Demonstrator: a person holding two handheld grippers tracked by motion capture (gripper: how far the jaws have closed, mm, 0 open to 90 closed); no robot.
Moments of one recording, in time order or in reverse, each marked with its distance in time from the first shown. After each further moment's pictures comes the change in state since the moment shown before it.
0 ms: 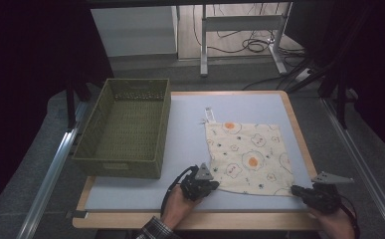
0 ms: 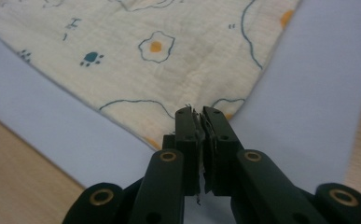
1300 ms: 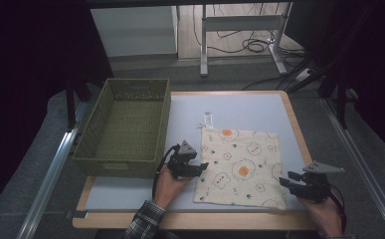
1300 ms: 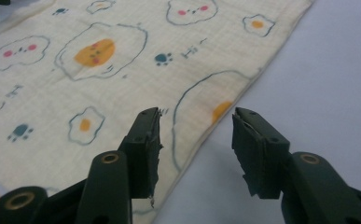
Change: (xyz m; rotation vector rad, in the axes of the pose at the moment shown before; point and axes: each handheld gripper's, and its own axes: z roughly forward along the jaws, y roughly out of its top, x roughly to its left) left arm 0.075 0.016 -0.001 -0.084 0.169 -0.147; right arm 0.001 0.031 0.020 -0.076 -0.011 -0.005
